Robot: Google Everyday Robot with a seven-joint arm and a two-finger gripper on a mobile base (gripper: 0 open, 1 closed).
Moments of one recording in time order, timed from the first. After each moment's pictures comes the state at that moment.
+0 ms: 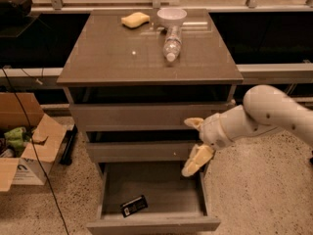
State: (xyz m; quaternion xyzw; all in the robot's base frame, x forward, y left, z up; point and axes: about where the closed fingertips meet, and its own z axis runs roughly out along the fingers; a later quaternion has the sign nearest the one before) arm 0.512 -0.098 0.688 -0.60 0.70 0.26 0.29
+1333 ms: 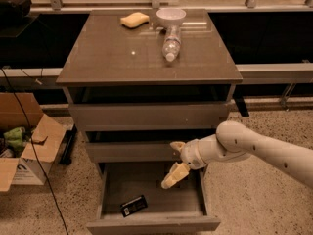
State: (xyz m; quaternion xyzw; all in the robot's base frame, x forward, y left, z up) arm 0.532 -0.051 0.548 -0.52 0.73 0.34 0.29
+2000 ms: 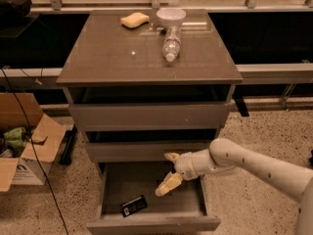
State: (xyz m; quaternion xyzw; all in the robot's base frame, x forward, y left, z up) arm 0.534 -0.029 0.481 -0.49 0.72 0.39 0.31
